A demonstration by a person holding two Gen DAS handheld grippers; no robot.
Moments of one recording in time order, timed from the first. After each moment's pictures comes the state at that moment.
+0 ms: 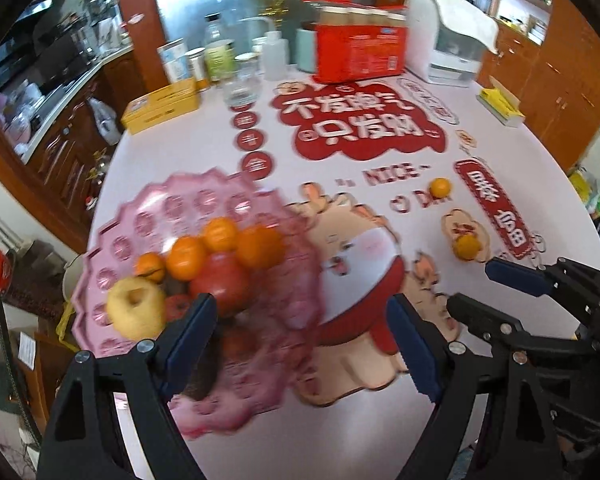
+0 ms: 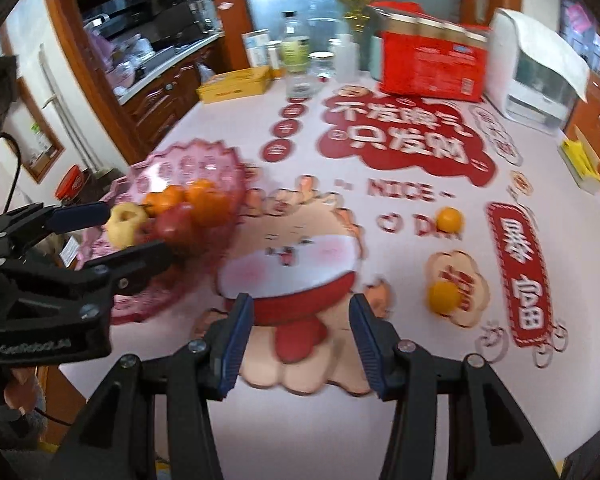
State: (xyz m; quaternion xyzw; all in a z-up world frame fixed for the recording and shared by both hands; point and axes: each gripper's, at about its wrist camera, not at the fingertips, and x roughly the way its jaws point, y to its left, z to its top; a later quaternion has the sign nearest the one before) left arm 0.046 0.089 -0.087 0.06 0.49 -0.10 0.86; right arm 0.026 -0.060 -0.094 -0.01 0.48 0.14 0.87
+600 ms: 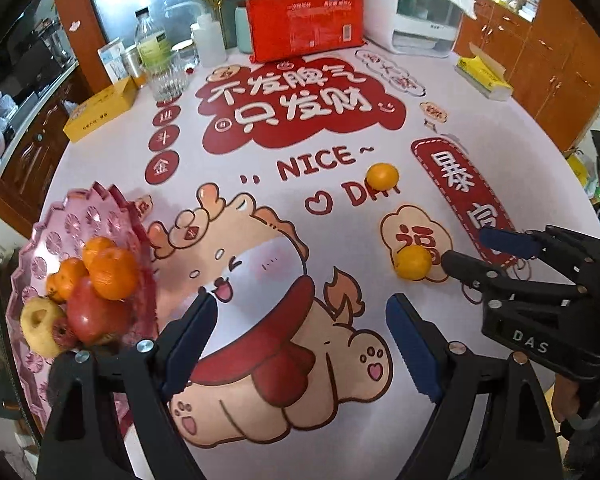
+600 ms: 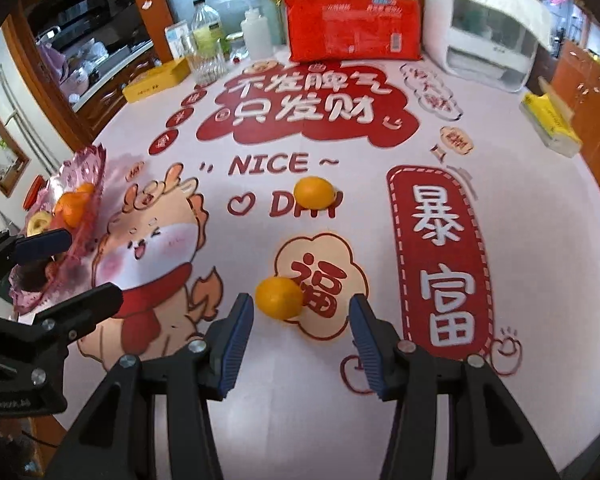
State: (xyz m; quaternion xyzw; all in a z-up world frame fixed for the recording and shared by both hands) left arm 0.074 -0.035 -0.142 0.07 0.52 -0.11 0.84; right arm 0.080 -0.189 -0.151 0.00 0.51 0.11 0.85
